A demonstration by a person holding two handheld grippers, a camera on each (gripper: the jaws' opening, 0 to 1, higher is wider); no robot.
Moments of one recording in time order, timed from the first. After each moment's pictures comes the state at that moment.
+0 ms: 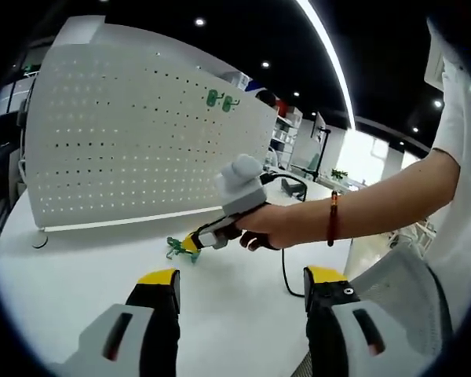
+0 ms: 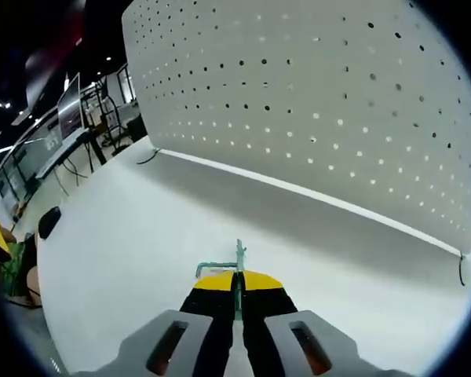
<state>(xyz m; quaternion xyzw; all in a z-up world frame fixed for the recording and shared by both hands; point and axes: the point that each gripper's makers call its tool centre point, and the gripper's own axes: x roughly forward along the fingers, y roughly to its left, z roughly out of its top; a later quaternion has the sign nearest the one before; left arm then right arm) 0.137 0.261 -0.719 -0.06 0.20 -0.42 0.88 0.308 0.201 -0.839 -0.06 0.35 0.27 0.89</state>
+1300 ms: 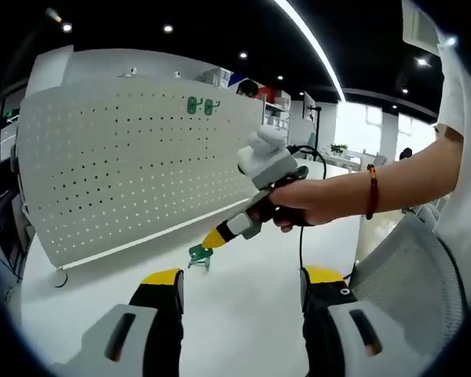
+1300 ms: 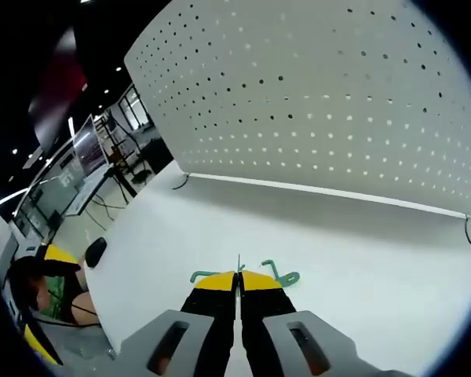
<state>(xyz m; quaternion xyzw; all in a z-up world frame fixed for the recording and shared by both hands) 0.134 0.260 -0.707 0.05 0.17 -0.42 0.89 0.251 0.206 -0.781 0.05 0.36 0.30 0.88</state>
